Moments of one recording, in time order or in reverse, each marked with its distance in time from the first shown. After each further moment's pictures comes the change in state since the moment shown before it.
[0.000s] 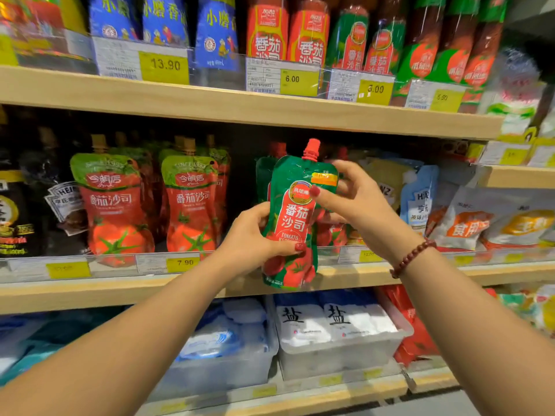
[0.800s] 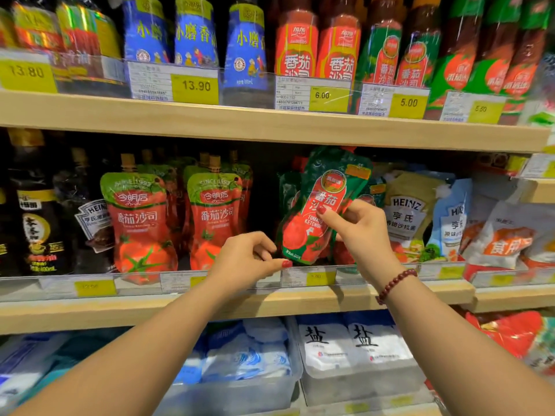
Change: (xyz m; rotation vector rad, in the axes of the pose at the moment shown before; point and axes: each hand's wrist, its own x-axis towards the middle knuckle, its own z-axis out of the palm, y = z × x) left_hand 0.011 -0.048 -0.044 0.397 0.110 -0.093; right_hand 0.028 0.045 0.039 0.048 0.239 -0.130
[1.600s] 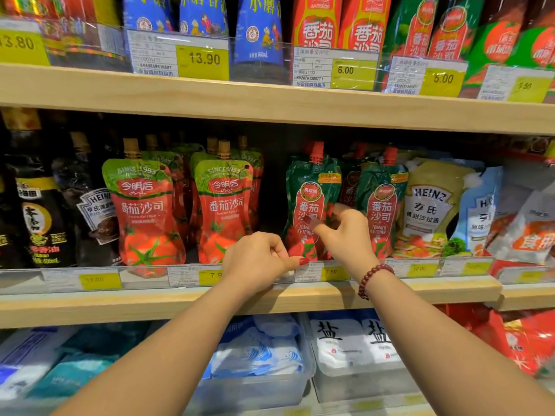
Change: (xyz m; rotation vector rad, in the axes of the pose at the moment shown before) left_hand 0.006 -0.005 0.013 0.285 0.041 -0.098; right_hand 0.012 0.046 0.033 -0.574 -0.028 0.034
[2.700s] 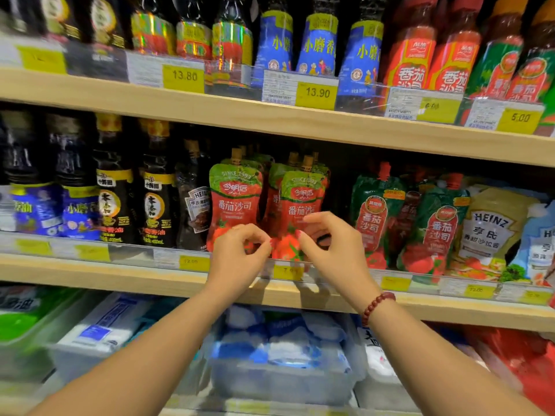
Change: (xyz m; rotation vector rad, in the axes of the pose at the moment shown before) left_hand -0.054 -0.085 -0.090 -0.292 0.414 0.147; right_hand -0.062 -0.104 0.061 0.056 -0.055 -0.298
